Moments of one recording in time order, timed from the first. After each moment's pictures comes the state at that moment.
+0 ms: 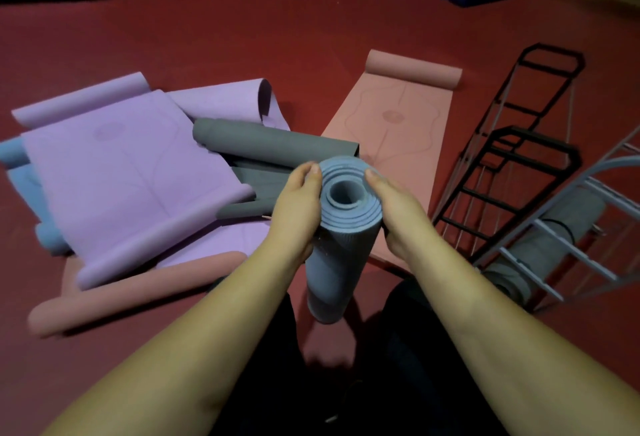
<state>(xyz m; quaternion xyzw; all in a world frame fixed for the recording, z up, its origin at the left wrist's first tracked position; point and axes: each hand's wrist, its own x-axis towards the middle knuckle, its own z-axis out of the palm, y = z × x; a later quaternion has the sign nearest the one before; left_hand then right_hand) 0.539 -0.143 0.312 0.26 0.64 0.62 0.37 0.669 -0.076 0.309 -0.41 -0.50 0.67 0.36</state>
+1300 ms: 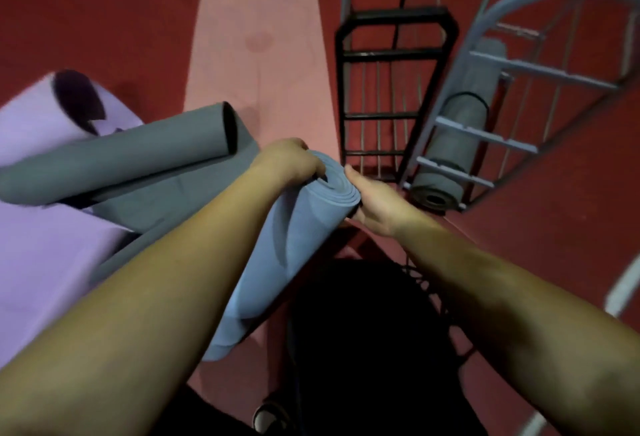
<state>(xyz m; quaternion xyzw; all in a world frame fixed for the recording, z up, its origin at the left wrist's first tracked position) 0.703 0.119 0.222 0.58 0.73 -0.01 0.37 0.845 0.081 0.121 -0.49 -0.17 0.77 0.37</state>
